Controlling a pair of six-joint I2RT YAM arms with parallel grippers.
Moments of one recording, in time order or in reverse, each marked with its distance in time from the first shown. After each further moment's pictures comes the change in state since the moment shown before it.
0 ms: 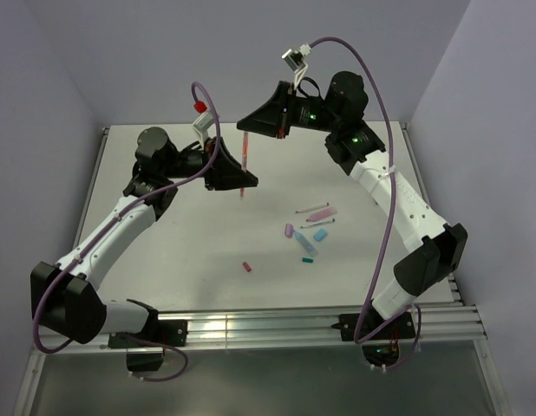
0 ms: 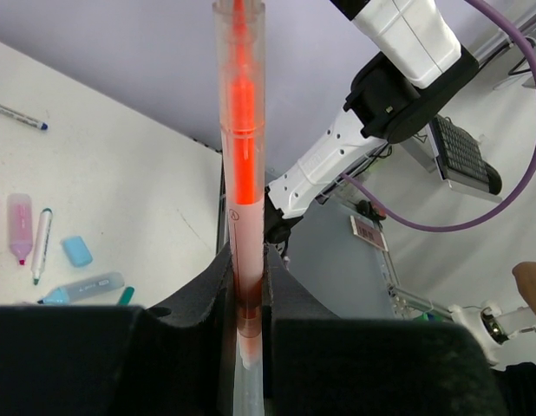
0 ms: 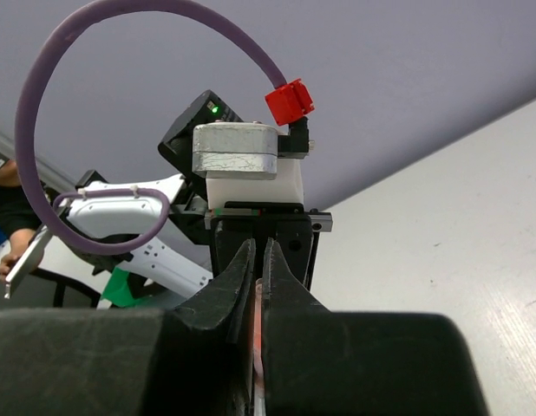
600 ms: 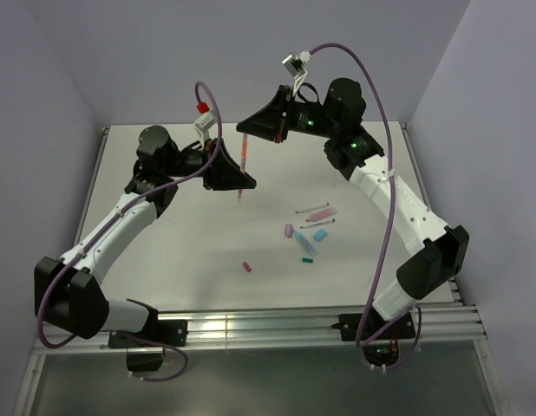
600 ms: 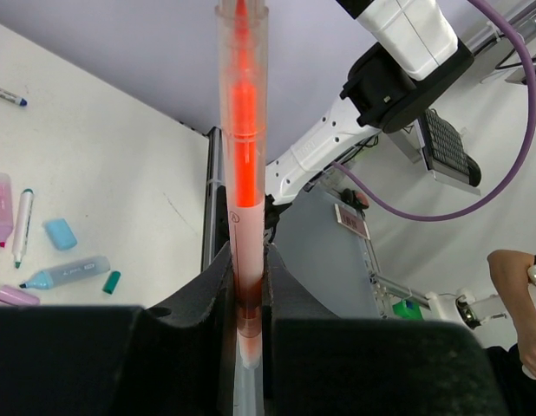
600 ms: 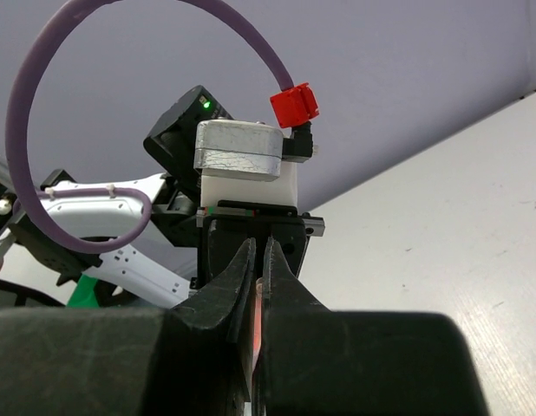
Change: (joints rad) left arm 0.024 0.027 0.002 0.008 0.061 -0.043; right arm 0.015 -0.028 -0.068 0.019 0.063 -0.074
